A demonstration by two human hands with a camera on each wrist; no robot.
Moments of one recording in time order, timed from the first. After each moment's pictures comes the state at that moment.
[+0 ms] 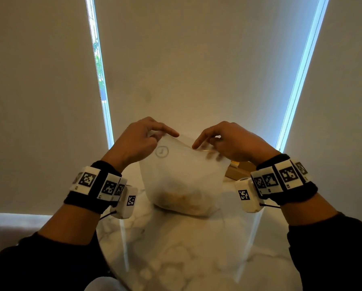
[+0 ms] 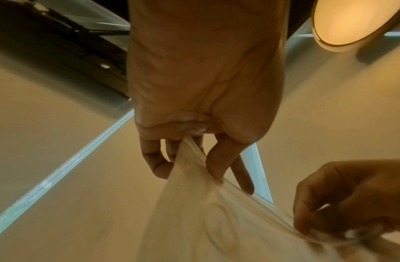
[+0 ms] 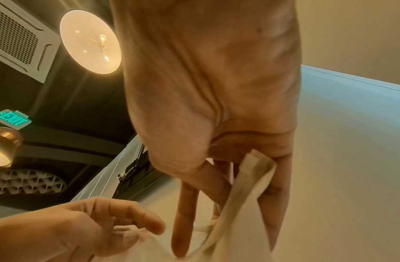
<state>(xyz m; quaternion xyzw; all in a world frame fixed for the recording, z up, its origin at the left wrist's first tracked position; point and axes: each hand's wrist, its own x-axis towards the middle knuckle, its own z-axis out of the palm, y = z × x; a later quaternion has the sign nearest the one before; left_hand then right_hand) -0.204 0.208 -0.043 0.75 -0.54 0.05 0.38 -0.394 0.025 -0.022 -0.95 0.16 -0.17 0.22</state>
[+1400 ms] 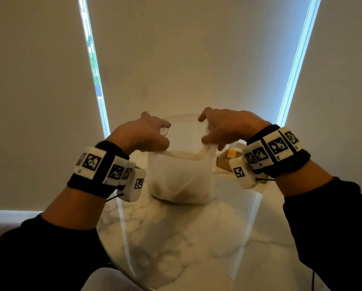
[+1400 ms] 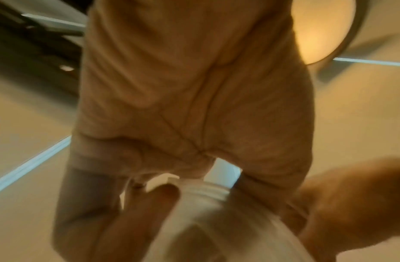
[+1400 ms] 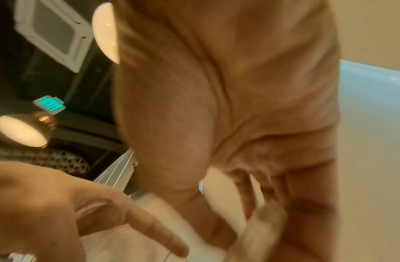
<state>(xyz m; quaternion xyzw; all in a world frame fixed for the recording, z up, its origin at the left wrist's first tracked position) -0.243 0.195 -0.011 0.88 -0.45 -0.04 0.15 -0.390 0.036 0.007 -0.96 0.28 -0.04 0.05</state>
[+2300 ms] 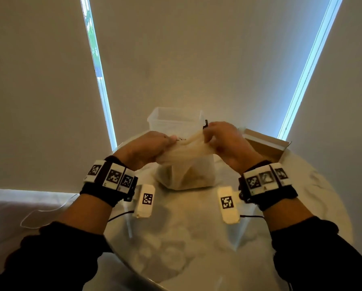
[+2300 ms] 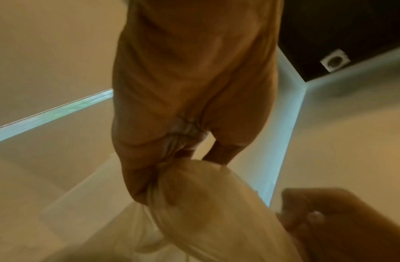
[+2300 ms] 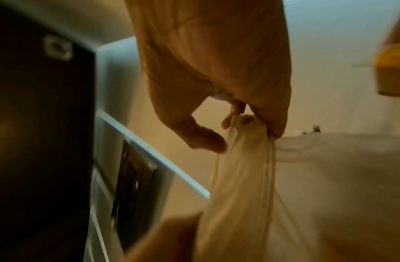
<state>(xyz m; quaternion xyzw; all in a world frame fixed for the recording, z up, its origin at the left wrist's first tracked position) -0.204 0.175 -0.111 0.74 -0.33 -0.32 0.49 -0.359 0.027 -0.102 -0.65 0.27 -0.27 0.65</state>
